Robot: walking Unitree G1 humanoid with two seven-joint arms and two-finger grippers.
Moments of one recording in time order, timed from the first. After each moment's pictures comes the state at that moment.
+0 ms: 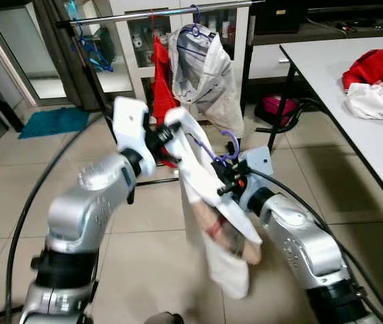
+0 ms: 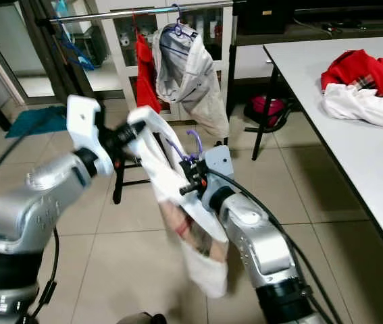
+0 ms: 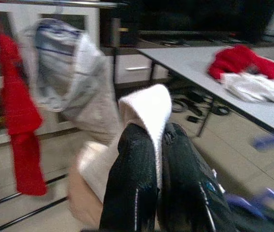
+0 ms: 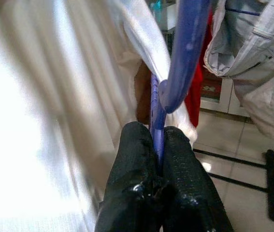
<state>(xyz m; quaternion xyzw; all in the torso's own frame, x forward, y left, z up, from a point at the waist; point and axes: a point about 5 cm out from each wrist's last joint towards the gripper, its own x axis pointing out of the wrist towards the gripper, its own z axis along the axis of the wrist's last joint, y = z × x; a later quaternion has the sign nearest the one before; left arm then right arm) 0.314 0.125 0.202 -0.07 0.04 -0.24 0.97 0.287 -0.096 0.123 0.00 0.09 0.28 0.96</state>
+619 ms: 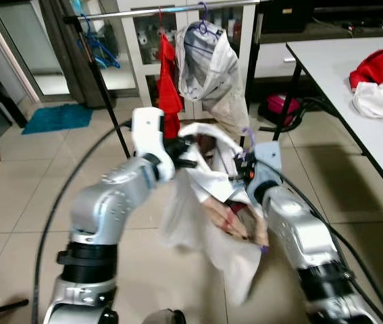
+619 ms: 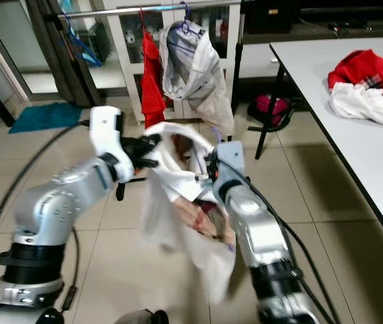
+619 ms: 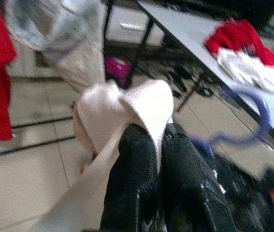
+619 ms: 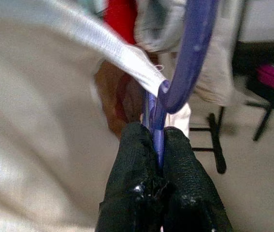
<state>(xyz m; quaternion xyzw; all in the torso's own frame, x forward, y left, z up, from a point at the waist) 0.311 0.085 0.181 -0.14 0.15 -0.26 0.94 0.324 -0.119 0.112 0.04 0.13 0.10 0.99</state>
